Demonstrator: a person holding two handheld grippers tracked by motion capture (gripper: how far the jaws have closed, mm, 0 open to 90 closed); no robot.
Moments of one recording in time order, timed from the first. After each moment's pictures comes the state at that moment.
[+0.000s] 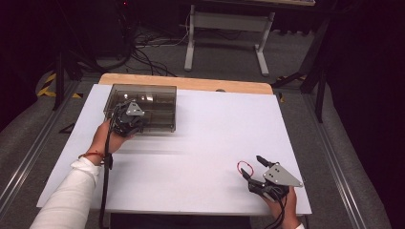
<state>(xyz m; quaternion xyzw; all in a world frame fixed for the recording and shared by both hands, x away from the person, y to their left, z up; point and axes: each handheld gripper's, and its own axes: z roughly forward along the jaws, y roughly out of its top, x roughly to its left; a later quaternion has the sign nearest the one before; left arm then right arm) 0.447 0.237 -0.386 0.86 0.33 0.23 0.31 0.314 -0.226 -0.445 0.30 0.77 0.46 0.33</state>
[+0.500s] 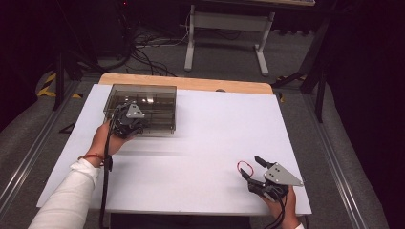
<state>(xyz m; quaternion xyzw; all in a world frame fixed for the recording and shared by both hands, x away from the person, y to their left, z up) 0.440 0.235 -0.387 0.86 0.32 0.24 0.30 0.314 -0.227 -0.445 0.31 0.76 0.48 0.31</state>
